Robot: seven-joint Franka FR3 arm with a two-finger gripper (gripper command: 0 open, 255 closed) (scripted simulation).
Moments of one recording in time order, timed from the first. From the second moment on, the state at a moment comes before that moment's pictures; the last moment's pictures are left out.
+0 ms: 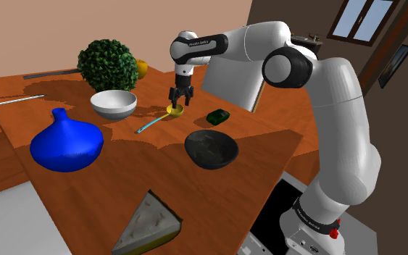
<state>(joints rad) 0.00 0.66 0.04 -1.27 0.10 1.79 -0.15</state>
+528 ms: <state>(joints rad) 0.00 0.66 0.04 -1.27 0.10 1.79 -0.15</state>
